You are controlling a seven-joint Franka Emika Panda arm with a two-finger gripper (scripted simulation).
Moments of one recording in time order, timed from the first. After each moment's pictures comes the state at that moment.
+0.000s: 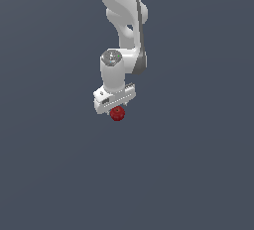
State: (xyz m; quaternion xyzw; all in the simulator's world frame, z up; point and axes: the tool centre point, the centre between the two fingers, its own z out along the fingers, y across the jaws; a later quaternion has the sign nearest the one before) arm -0.078 -0.051 0.086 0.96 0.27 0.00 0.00
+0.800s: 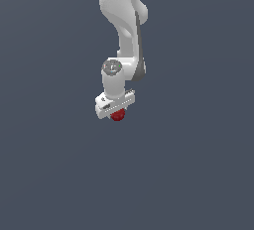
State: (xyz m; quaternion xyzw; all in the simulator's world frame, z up) arm -0.079 -0.052 0.047 0.96 0.27 0.00 0.00
